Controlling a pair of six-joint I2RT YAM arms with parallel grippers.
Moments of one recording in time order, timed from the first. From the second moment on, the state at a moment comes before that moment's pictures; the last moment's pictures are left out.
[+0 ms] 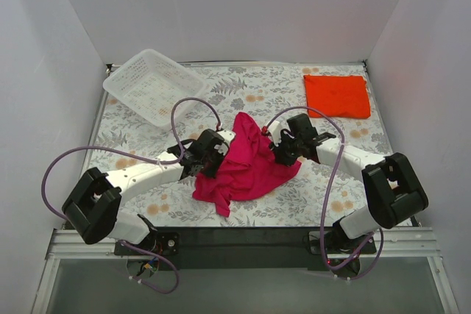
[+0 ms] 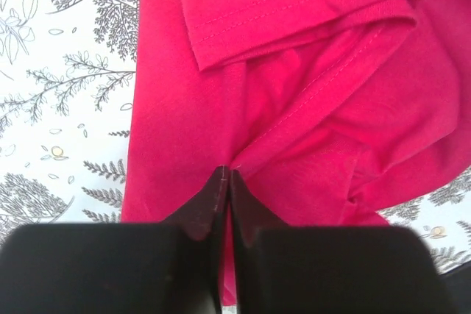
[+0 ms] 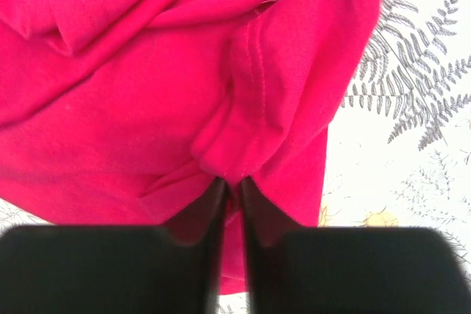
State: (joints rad) left arm -0.78 1.40 0.81 -0.39 -0.10 -0.14; right arm 0.50 1.49 0.78 -0.27 -0.35 -0.43
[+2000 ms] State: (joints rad) left arm -0.46 0.75 0.93 0.01 -0.27 -0.22; right arm -0.30 0.92 1.21 -0.65 -0.77 -0.63
